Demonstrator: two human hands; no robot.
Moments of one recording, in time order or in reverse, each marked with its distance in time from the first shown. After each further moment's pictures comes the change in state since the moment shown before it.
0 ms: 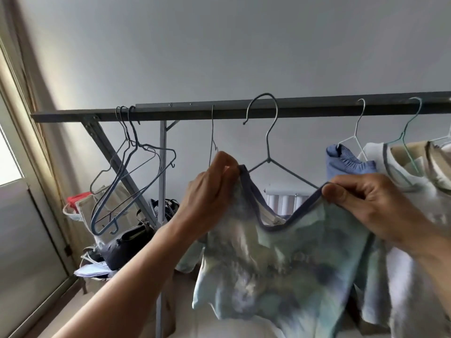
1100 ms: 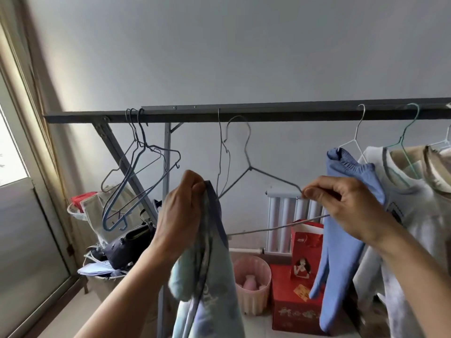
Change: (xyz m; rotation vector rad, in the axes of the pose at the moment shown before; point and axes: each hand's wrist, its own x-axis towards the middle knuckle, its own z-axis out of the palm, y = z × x) left_hand -0.039 -0.022 -0.027 0.186 0.164 -0.273; right_hand 0.009 -0.002 0.027 -0.228 0.070 0.047
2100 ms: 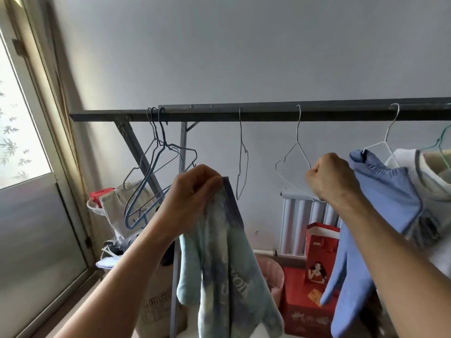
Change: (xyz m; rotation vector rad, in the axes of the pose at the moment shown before) left_hand 0.025 -0.008 -0.031 -0.400 -0.168 0.013; right_hand 0.085 -0.005 0.056 -0.440 0.153 0.433
